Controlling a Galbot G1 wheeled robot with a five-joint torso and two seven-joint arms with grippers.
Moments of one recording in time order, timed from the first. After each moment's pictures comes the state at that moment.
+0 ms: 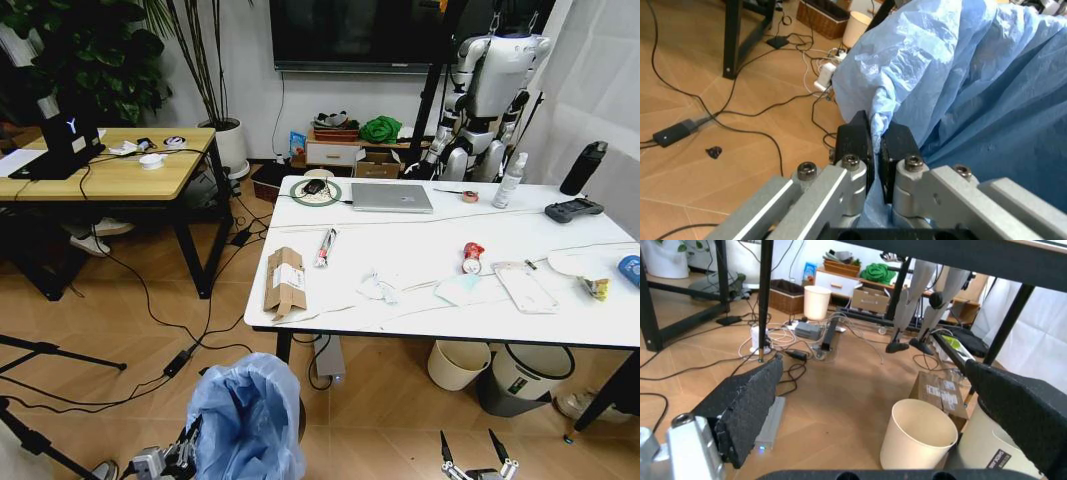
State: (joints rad) left arm 1.97 -1.27 -0.65 -1.86 -0.70 -0.25 0.27; right arm -1.72 1.61 0.86 1.42 -0.06 0.77 -0.28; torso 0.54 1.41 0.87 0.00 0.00
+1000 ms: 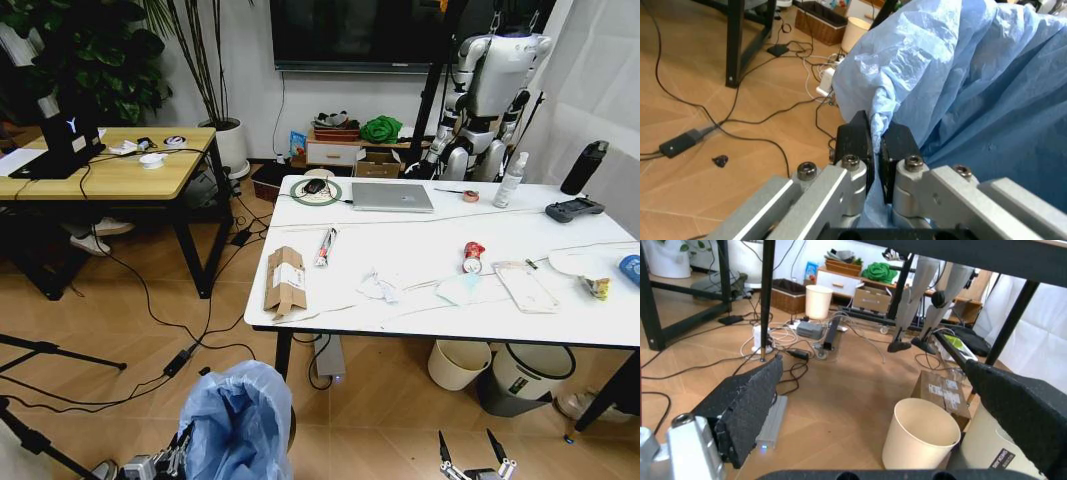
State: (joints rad) left arm 1.94 -1.28 -0.69 -1.76 -0.70 -0.31 0.37; right arm -1.72 1.61 0.86 1.42 -0.06 0.77 -0.28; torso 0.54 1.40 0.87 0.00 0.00
